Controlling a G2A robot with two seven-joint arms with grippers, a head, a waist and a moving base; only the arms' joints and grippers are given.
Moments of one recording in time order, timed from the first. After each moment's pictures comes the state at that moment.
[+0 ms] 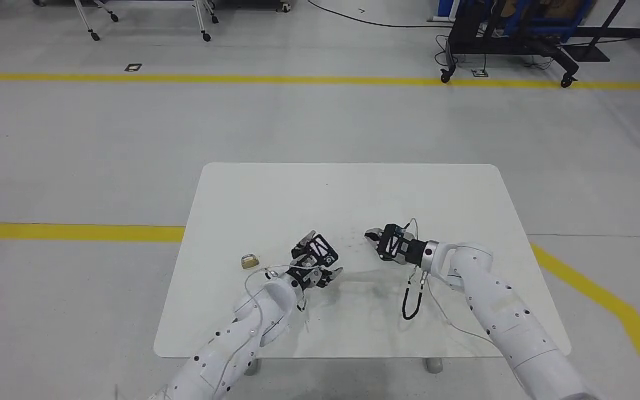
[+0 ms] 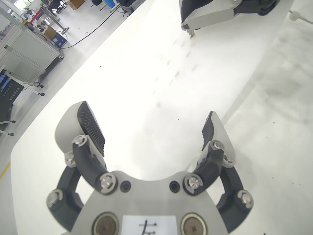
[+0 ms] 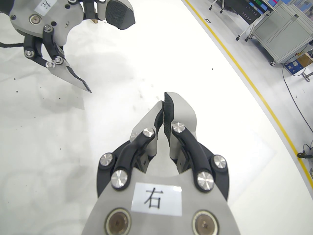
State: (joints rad) left arm 1.26 -1.28 -0.83 -1.42 1.63 -0.11 -0.17; right arm -1.20 -1.12 1.14 -1.23 -1.66 -0.72 -0.26
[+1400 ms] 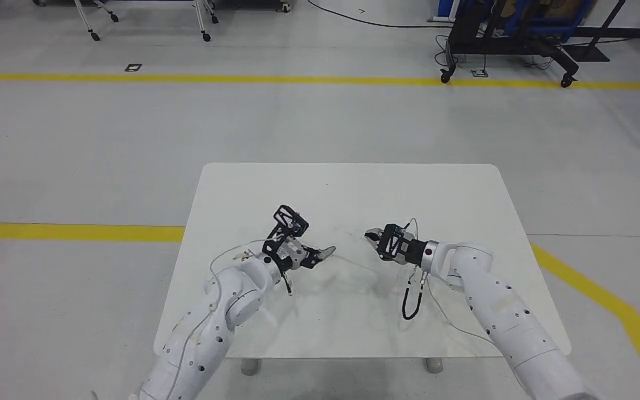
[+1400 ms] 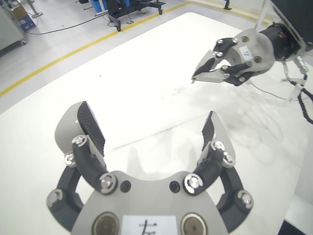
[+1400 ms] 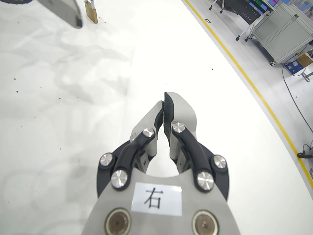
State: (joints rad) left arm 1.28 -1.27 -1.05 -1.50 1.29 -0.31 -0.21; right arm -1.20 -1.12 1.14 -1.23 -1.66 -0.72 -0.26
